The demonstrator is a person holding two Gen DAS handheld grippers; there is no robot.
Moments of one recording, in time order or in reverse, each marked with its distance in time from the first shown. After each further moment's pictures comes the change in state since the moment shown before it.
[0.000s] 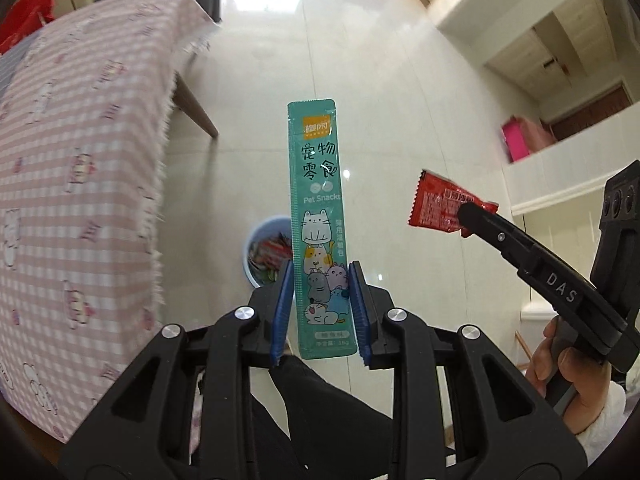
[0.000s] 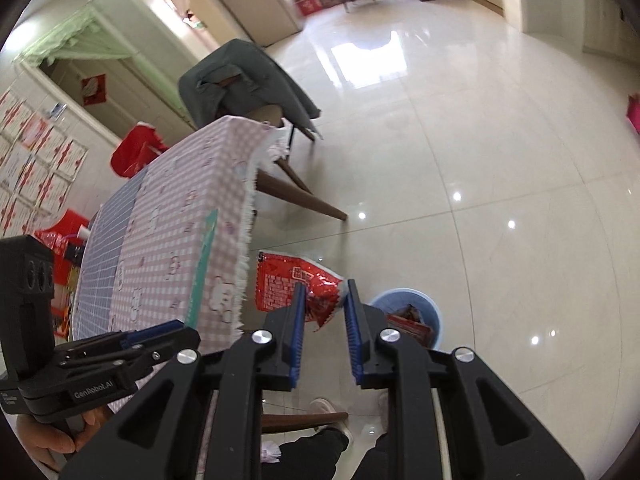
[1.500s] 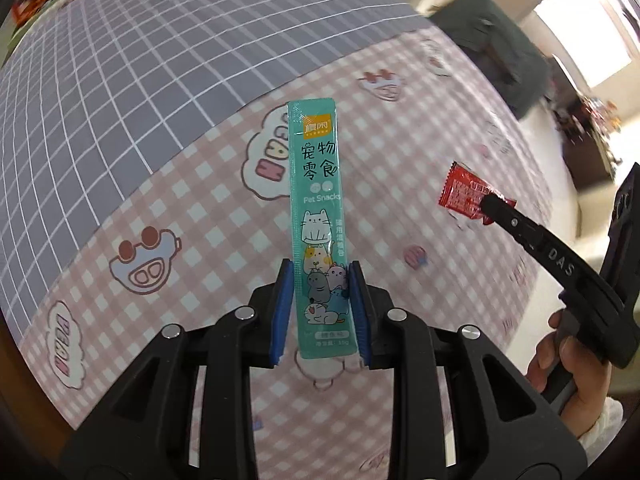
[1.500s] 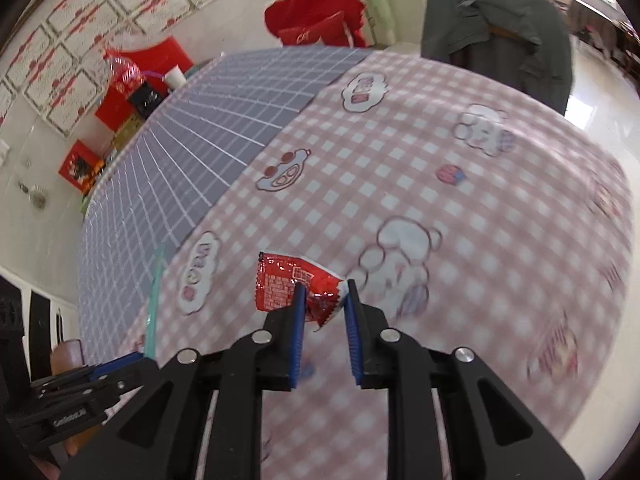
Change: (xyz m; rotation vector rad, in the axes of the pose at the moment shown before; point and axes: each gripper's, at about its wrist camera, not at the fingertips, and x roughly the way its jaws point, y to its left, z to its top) left arm -0.121 0.439 -0.037 -0.826 -0.297 0.243; right arm 0.319 0.462 0.064 -0.648 0.250 0.251
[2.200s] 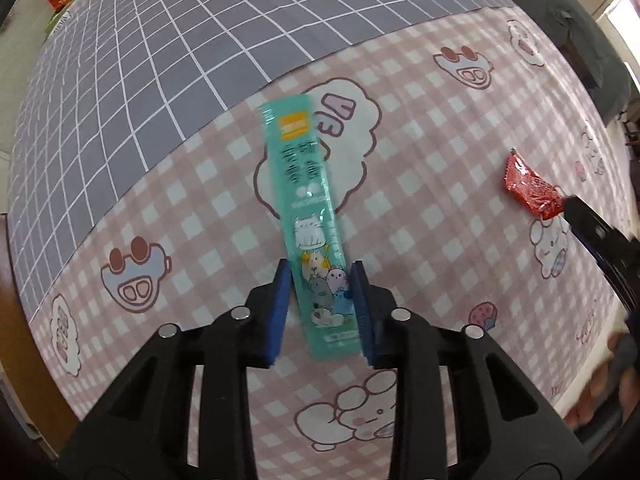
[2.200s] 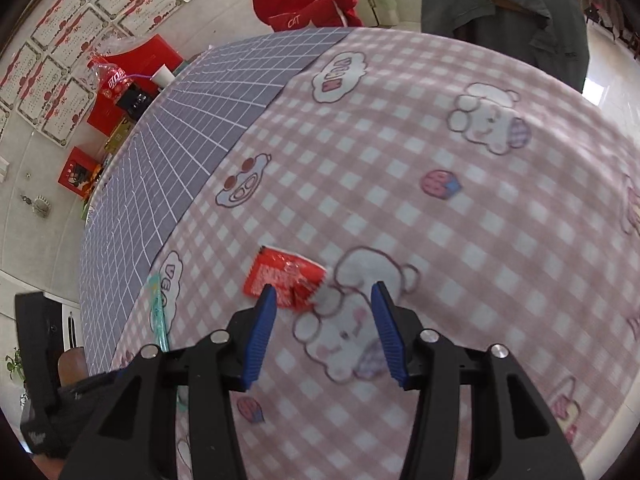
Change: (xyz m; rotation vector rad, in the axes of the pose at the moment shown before) left arm 0.109 -0.037 0.056 -0.137 0.072 0.257; right arm 0.059 -0.047 0.040 0.005 0.081 0.065
